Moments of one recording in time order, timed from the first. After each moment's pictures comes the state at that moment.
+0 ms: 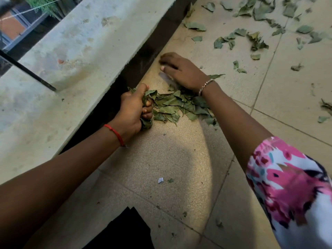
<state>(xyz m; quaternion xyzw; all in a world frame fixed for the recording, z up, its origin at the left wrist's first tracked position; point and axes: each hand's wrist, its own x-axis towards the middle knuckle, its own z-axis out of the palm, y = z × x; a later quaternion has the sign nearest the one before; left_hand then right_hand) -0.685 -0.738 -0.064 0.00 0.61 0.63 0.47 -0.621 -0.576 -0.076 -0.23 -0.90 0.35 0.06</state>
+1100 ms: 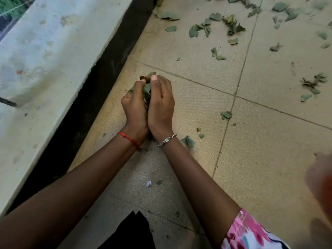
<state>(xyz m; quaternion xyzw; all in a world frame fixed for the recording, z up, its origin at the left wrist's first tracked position) -0.636 -0.709 -0.078 0.07 0.60 0.71 0.36 -0.602 -0.699 -0.075 -0.48 -0.52 0.56 0.44</state>
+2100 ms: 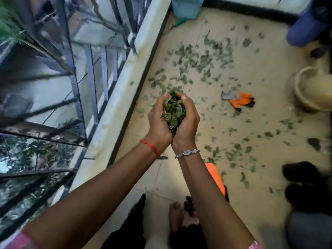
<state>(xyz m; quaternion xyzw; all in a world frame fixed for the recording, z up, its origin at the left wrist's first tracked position) -0.472 -0.594 0.478 -0.10 0.42 0.67 0.61 -0.428 -0.586 0.487 -0.47 -0.21 0.68 0.52</state>
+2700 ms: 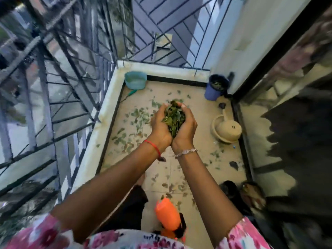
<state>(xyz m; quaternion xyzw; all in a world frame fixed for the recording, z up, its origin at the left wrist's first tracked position) -0.341 -0.459 0.824 -0.09 0.34 0.61 0.71 -0.303 -0.458 0.817 -0.46 -0.17 0.60 0.64</state>
